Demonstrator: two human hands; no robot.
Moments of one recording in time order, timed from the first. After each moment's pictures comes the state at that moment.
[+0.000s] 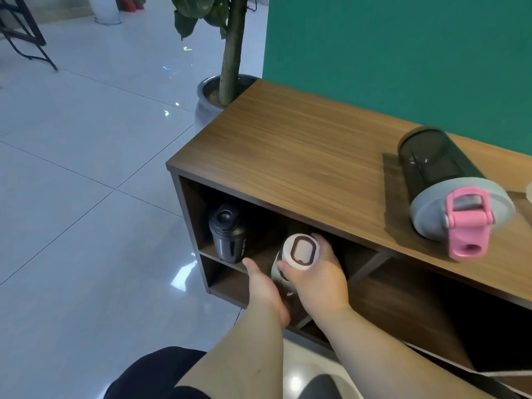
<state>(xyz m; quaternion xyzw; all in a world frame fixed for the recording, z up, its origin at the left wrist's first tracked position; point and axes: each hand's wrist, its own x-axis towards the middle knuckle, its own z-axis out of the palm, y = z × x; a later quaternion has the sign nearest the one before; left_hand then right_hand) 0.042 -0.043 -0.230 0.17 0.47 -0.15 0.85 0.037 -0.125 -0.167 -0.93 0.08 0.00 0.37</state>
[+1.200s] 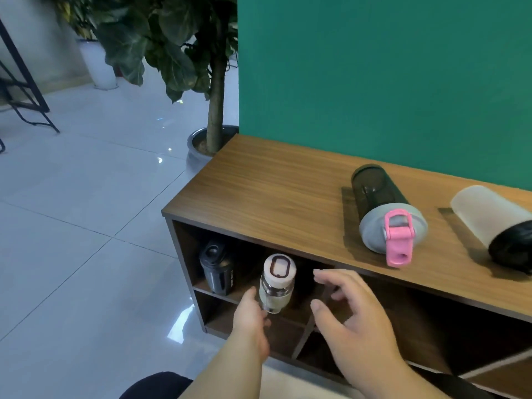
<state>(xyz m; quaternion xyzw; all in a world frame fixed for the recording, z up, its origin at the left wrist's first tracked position) 0.005 -0.036 -0.160 0.42 0.43 -0.16 0.78 -0.052 -0.185 -0.048 -0.88 -0.07 -0.11 0.45</state>
